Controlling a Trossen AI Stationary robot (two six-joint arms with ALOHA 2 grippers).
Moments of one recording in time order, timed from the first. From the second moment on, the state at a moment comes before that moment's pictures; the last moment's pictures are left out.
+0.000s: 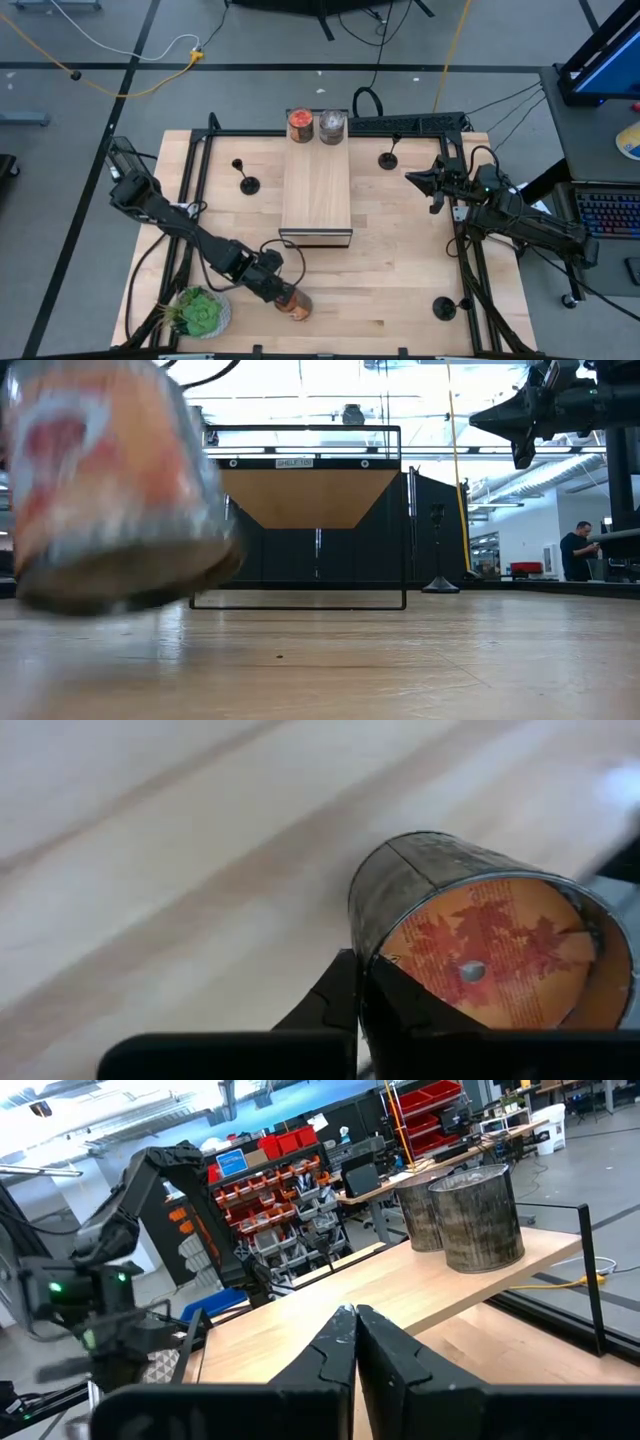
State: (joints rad) left arm -0.55 1.63 1.08 -0.49 0.00 -1.63; right arm -0.46 0.28 0.27 0.08 -0.21 0.37
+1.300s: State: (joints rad) left arm 0.11 1.63 1.84 -1.13 -0.17 -0.64; right arm -0.46 0.28 0.27 0.08 -0.21 0.38
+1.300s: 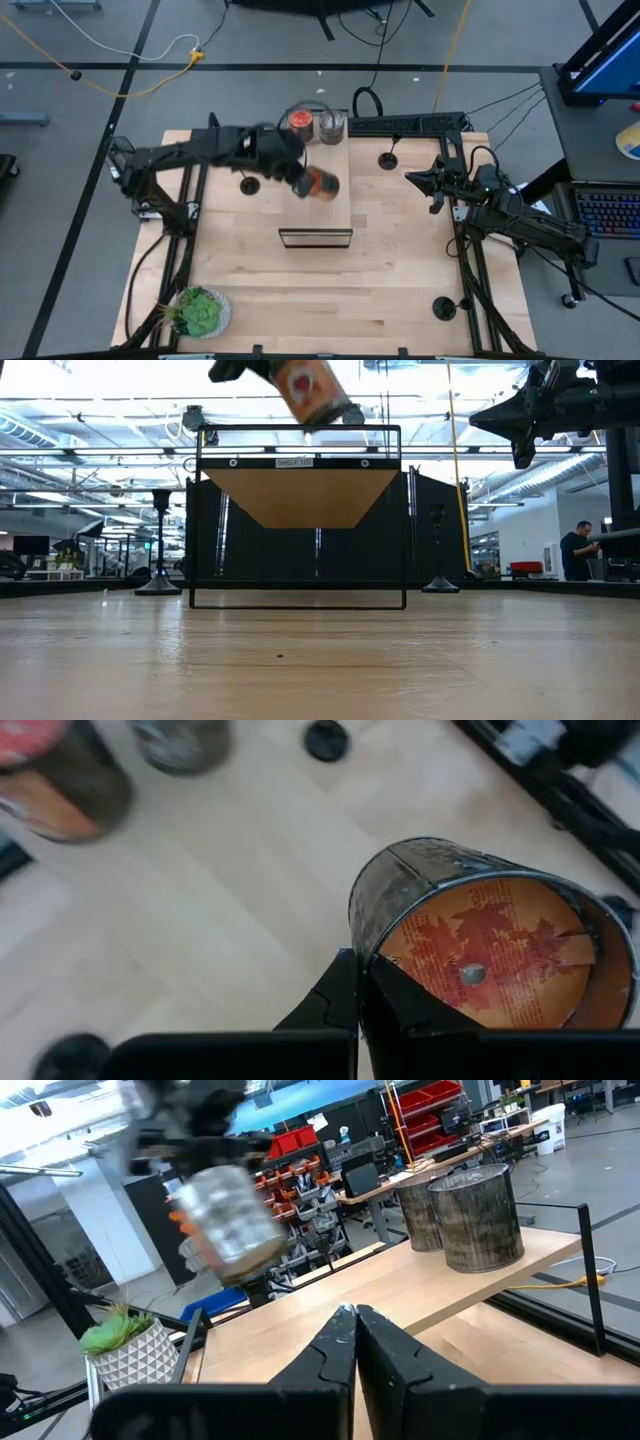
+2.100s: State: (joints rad) left arm 0.44 1.73 1.87 -1.11 -0.05 -0.42; right arm -0.46 0.28 0.27 0.08 -0.21 0.38
